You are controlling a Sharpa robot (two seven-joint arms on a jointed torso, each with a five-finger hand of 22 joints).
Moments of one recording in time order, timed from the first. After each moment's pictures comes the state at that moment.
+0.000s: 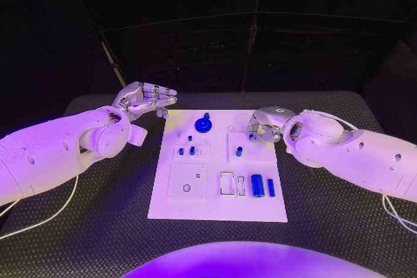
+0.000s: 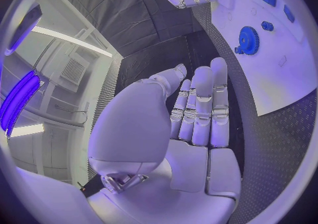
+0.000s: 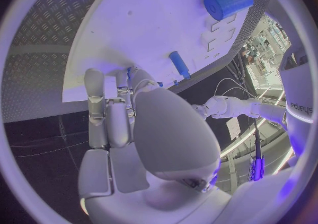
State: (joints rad) left arm 1.08 -0.89 0.10 1.39 -0.31 -0.22 0.27; left_hand 1.42 -0.18 0.47 0.08 0.05 1.00 0.18 0.09 0.07 1.09 0.11 0.17 0.07 1.24 0.02 0.96 0.51 0.17 1.15 0.12 0.62 0.81; right arm 1.05 -0.76 0.09 1.45 -1.69 -0.12 -0.19; right_hand 1.65 -0.05 0.10 0.22 0.22 1.07 0.15 0.12 0.07 1.15 0.07 0.22 0.13 1.47 0.00 1.38 1.22 0.17 1.11 0.10 1.13 0.65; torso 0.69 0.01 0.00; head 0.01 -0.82
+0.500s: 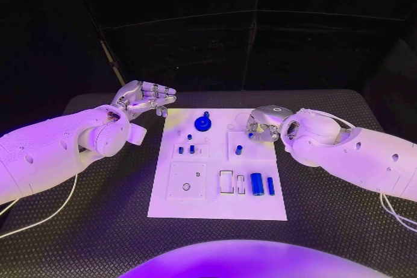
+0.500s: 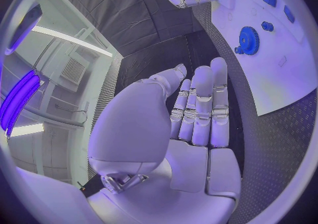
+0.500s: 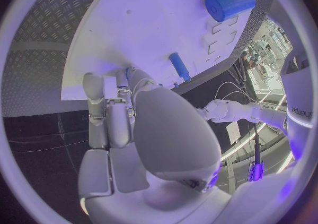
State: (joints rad) left arm 1.08 -0.89 0.10 1.39 -0.31 -0.22 0.27; left_hand 1.42 -0.18 0.47 0.08 0.05 1.01 0.18 0.10 0.07 1.09 0.11 0.17 0.07 1.24 0.02 0.96 0.50 0.17 1.15 0.12 0.62 0.81; right arm 1.05 -0.76 0.09 1.47 -1.74 -0.11 -0.22; right_hand 1.67 -0.05 0.20 0.17 0.20 1.11 0.14 0.12 0.07 1.19 0.07 0.21 0.11 1.47 -0.01 1.39 1.22 0.17 1.14 0.09 1.18 0.71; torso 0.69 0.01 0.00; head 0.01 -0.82
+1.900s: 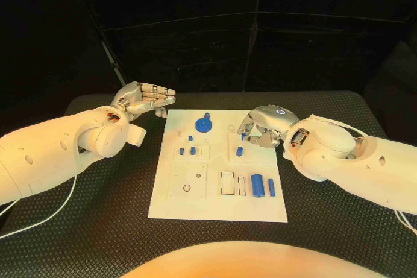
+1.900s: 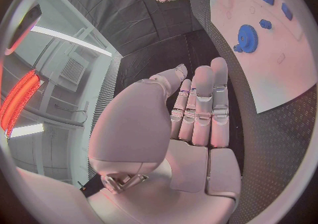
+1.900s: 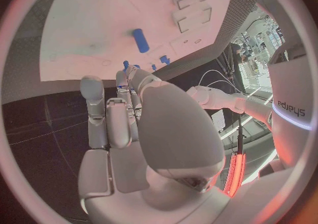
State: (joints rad) left arm 1.08 -0.90 0.10 1.39 -0.30 -0.23 0.27; left_hand 1.43 -0.17 0.47 0.07 0.05 1.01 0.18 0.10 0.07 1.08 0.12 0.17 0.07 1.23 0.03 0.96 0.50 0.17 1.15 0.12 0.62 0.81; right arm 1.04 -0.86 0.10 1.71 -1.73 -0.25 -0.23; right_hand 1.58 -0.10 0.35 0.10 0.19 1.13 0.14 0.11 0.07 1.21 0.07 0.19 0.09 1.47 -0.01 1.40 1.23 0.15 1.14 0.09 1.21 0.75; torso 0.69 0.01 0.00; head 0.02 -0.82
